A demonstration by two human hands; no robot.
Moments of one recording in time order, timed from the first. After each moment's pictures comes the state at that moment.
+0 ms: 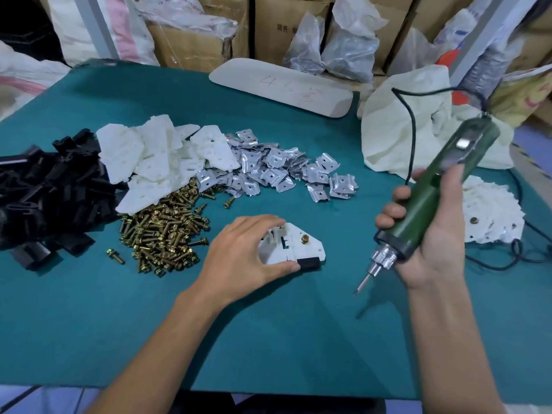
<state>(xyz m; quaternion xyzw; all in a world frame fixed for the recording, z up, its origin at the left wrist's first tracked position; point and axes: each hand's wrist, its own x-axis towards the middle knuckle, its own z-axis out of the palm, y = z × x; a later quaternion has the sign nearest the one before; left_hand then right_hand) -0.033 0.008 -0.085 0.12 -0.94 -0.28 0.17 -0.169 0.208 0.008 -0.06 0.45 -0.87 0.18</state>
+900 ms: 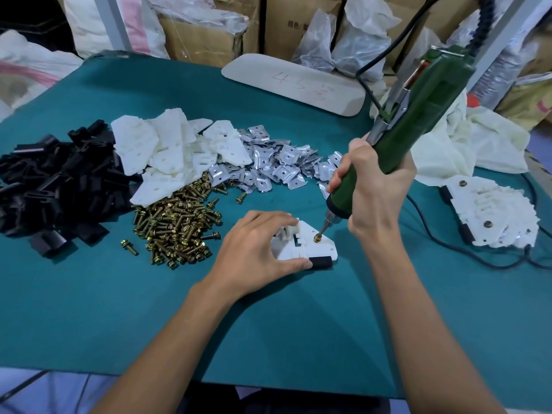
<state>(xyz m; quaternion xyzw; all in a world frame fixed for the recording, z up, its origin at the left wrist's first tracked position) -0.034 0.005 -0.088 0.11 -0.93 -0.29 0.19 -0.164 0.115 0.010 -0.20 0.57 -0.79 -0.02</state>
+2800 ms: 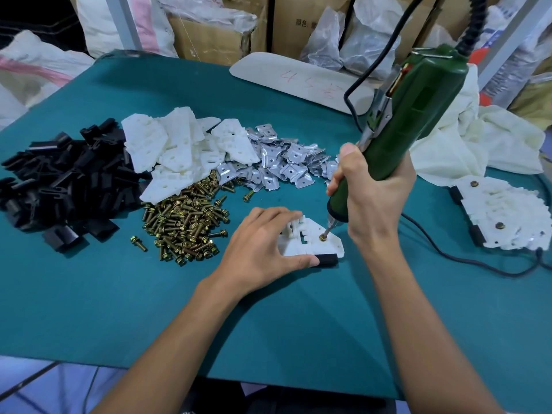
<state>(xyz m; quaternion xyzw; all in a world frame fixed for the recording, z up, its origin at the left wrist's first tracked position) -0.037 0.004 -0.093 0.13 -0.93 -0.29 0.17 -0.150 0.111 0.005 -0.22 0.60 -0.77 -0.04</state>
